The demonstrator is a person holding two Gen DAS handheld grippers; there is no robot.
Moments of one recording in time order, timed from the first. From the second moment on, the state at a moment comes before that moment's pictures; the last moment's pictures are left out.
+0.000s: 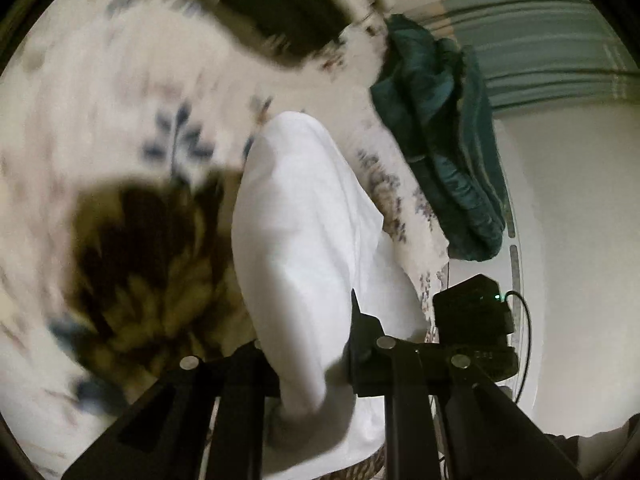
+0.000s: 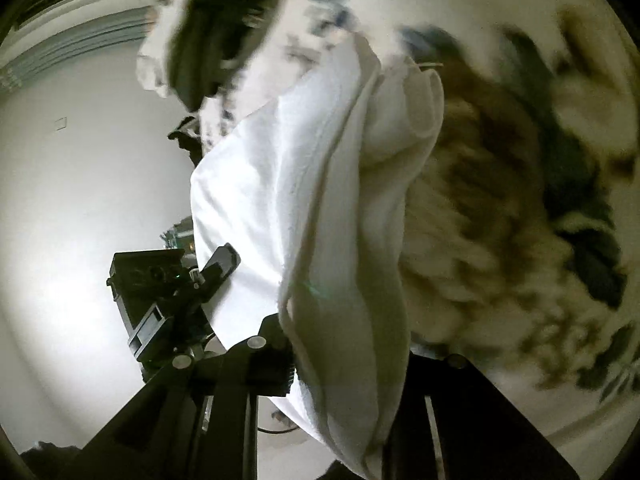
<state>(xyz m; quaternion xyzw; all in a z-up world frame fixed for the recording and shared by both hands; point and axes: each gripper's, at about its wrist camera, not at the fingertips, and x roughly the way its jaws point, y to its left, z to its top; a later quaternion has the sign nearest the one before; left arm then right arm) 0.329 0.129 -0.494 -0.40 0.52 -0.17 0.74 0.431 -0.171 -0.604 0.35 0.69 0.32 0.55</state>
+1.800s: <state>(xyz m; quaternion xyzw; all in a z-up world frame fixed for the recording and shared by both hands) 0.503 0.298 -0.264 -0.04 0.44 0.04 0.90 0.527 0.070 -0.279 -0.04 0.48 -0.06 0.87</state>
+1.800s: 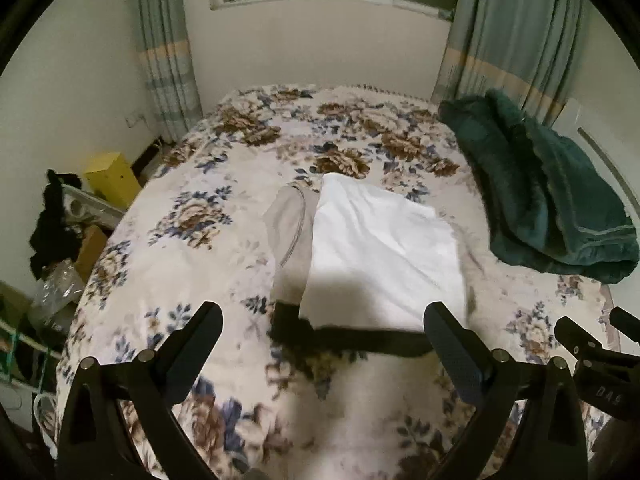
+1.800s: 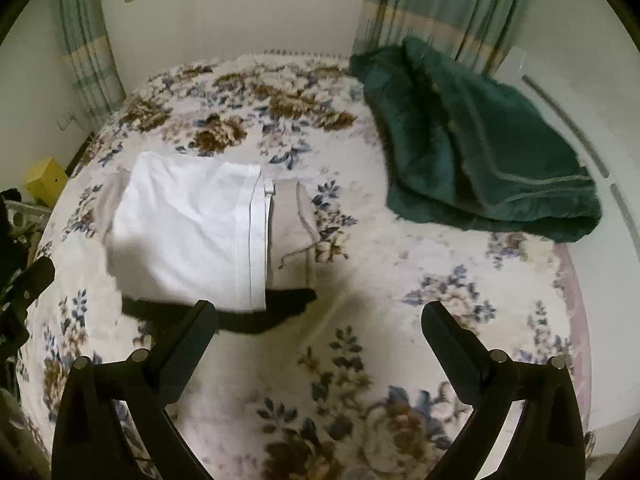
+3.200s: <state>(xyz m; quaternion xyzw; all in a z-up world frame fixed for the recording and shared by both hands) 0.177 0.259 -0.040 -0.03 0.28 0.05 0.96 0.111 0.049 0.047 -0.04 0.30 -0.02 0.95</state>
